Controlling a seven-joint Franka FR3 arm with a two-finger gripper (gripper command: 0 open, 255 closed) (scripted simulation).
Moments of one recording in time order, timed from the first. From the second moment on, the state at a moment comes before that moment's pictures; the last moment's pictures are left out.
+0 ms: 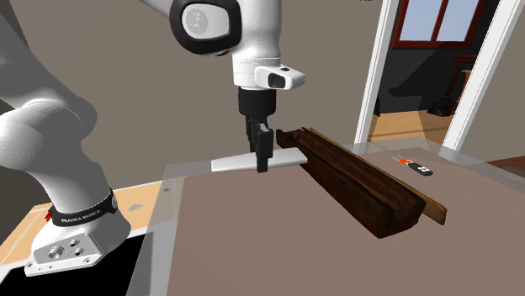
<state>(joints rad) -0.10 -0.30 -0.31 -2.42 -0.10 2.14 -0.21</state>
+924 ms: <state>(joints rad) -0.10 -0.37 -0.29 -2.29 -0.10 1.94 -0.19</state>
